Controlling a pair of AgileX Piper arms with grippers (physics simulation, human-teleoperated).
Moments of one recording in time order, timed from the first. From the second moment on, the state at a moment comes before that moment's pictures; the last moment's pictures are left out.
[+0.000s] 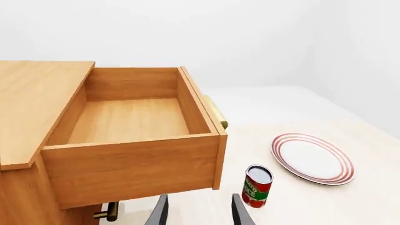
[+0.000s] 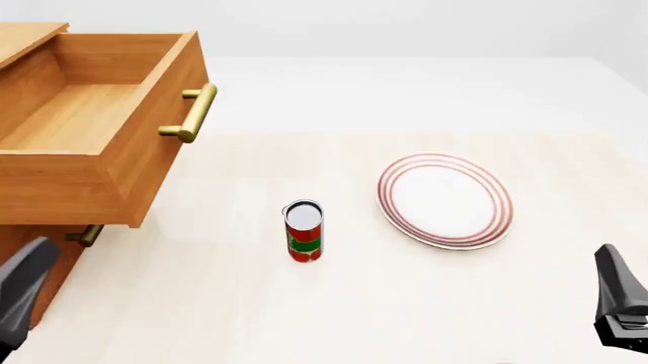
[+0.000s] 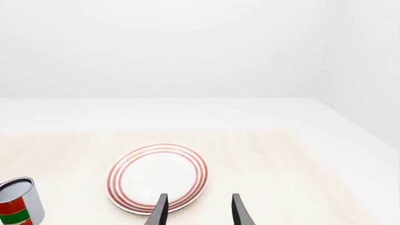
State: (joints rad) left arm -0.24 0.00 -0.29 0.33 -0.07; right arm -0.09 0.00 -0.02 0.01 -0.03
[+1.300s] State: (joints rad) left arm -0.70 0.43 -0.57 0.31 -0.28; right arm -0.09 0.00 -0.02 0.01 -0.03
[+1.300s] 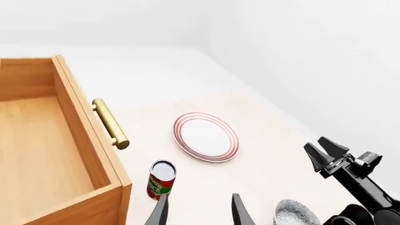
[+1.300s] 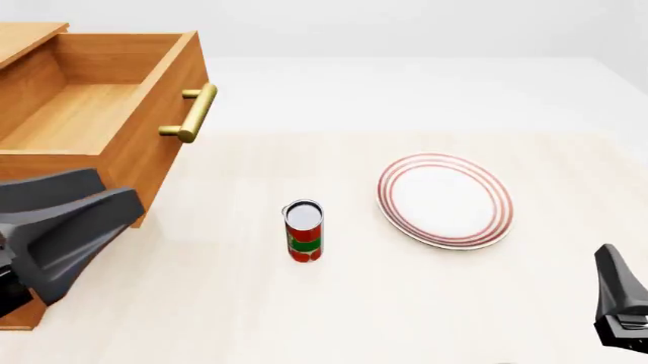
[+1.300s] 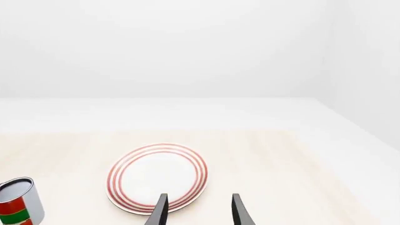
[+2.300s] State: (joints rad) left arm -1.00 0.88 -0.62 0.07 -0.55; right arm -0.09 0.00 -0.02 0.01 -0.03
